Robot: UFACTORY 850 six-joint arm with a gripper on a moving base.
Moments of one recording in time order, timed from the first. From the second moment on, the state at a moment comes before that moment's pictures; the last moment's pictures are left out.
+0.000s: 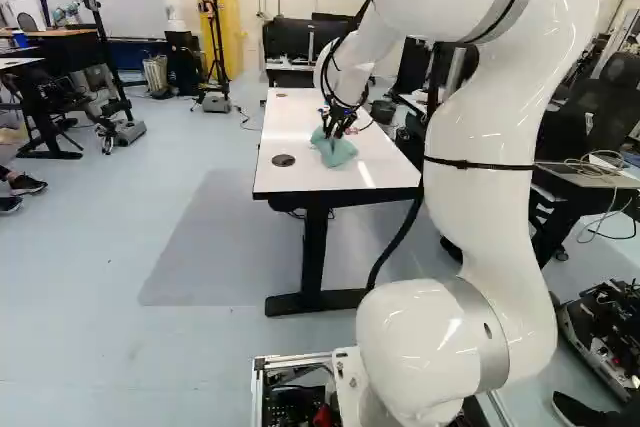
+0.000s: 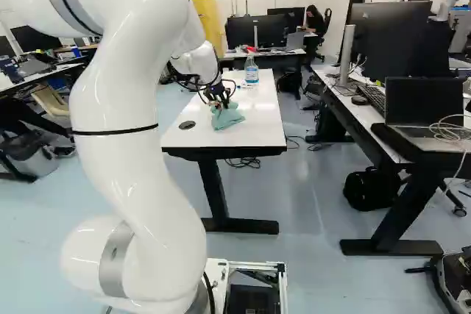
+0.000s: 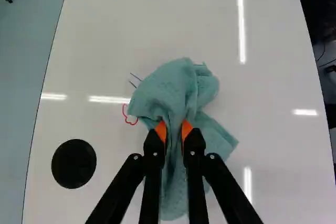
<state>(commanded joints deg) 0.8 -23.3 -69.5 0.0 -14.7 0.0</state>
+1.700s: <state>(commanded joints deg) 0.9 -25.7 -71.0 0.0 -21.1 0.0</state>
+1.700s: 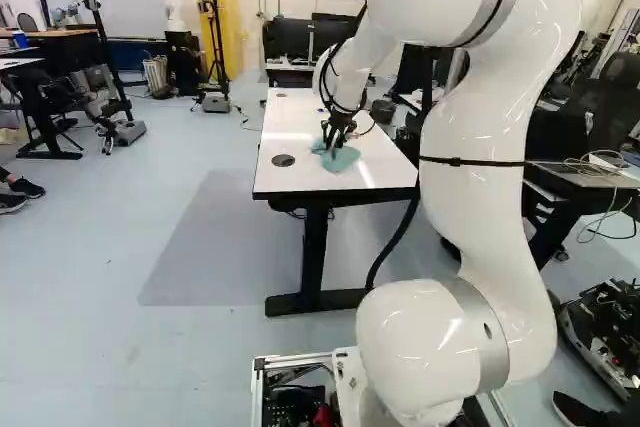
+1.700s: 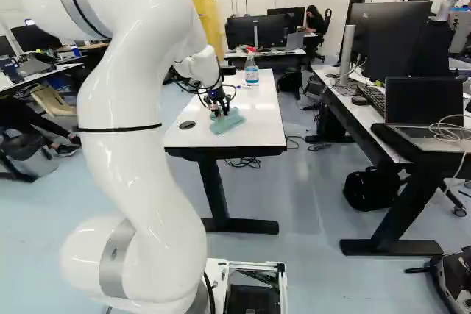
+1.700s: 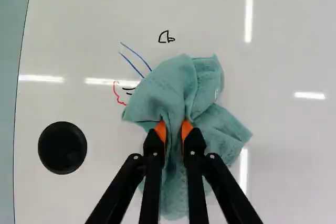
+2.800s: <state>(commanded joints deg) 2.5 -38.5 -88.8 0.0 -21.1 0.0</state>
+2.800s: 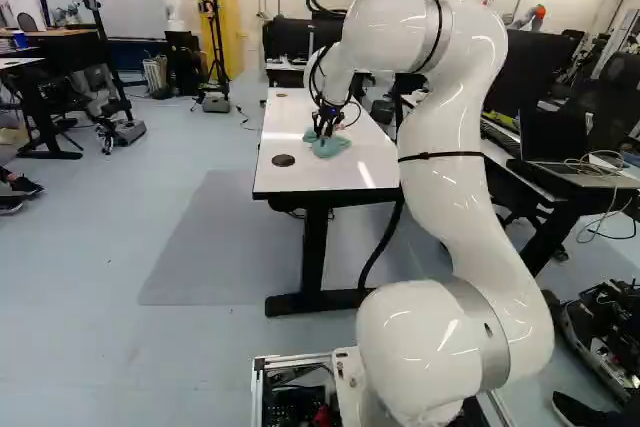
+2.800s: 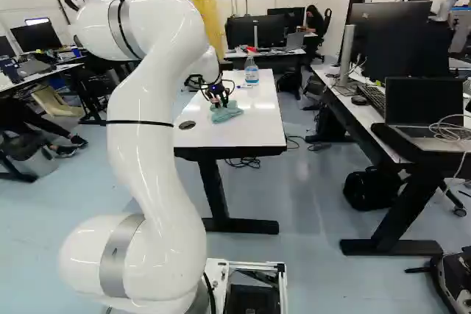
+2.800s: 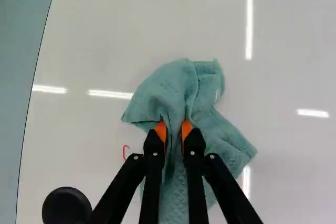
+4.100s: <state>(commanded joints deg) 9.9 -44.0 -96.7 0.0 -21.1 0.0</state>
